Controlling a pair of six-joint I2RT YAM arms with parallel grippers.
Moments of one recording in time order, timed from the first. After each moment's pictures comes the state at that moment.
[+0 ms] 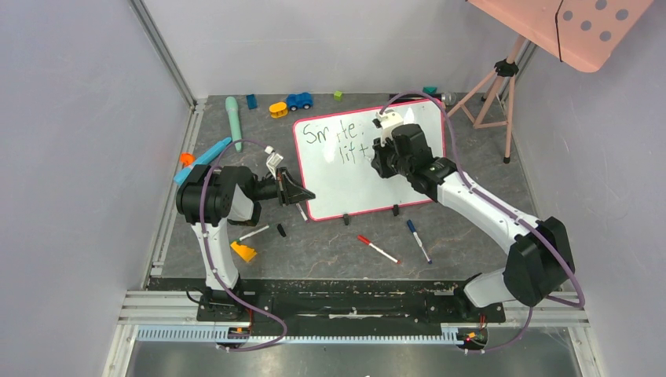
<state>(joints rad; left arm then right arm) -0.09 2.07 0.60 1.49 1.31 -0.64 0.55 1.43 1.11 -0.24 0.03 0.10</state>
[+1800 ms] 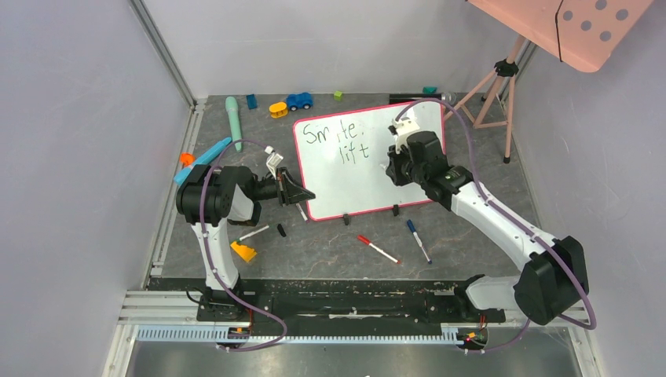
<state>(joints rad) -0.09 2.07 0.60 1.49 1.31 -0.64 0.50 1.31 1.02 -0.32 0.03 0.10</state>
